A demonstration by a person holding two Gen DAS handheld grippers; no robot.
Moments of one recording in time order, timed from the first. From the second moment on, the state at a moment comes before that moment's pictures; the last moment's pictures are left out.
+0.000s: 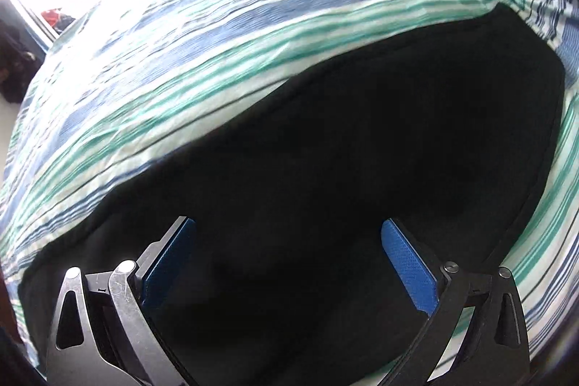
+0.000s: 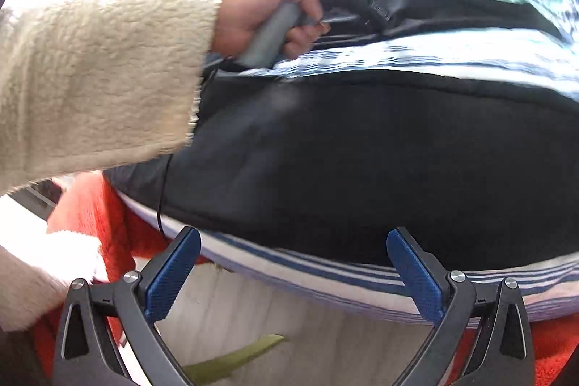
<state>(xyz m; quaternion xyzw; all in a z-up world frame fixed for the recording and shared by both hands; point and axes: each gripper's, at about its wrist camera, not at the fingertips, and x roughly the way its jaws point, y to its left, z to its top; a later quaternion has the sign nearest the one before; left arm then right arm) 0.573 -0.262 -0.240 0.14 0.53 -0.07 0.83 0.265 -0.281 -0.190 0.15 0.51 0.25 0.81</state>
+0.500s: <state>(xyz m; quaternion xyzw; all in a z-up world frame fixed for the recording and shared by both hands) 0.616 -0.514 -0.227 0.20 0.47 -0.16 0.84 0.263 -0.327 -0.199 0.25 0.50 0.20 0.80</state>
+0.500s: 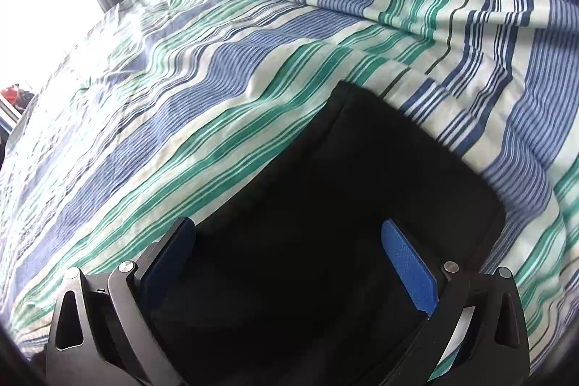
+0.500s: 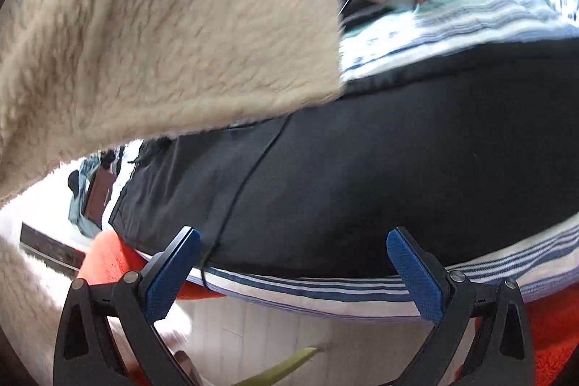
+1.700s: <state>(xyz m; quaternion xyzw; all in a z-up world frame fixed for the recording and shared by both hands) 0.285 -0.075 -0.214 0.05 0.58 0.02 0.81 0.324 -0.321 -0.206 0.12 0.50 0.14 0.85</state>
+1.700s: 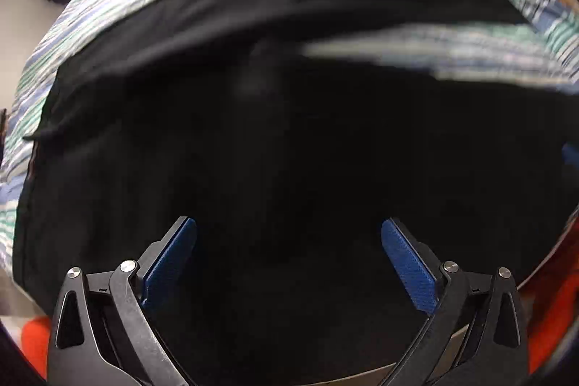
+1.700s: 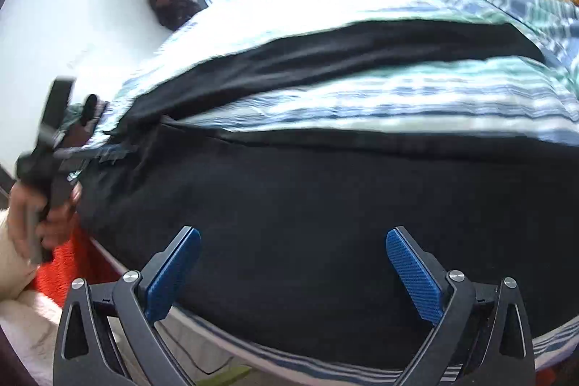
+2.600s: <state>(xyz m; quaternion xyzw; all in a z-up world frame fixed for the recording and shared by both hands) 0.288 0.078 -0.189 -0.06 0.51 0.28 0.81 0.297 -0.433 -0.212 0.14 0.46 -0.11 0.87</state>
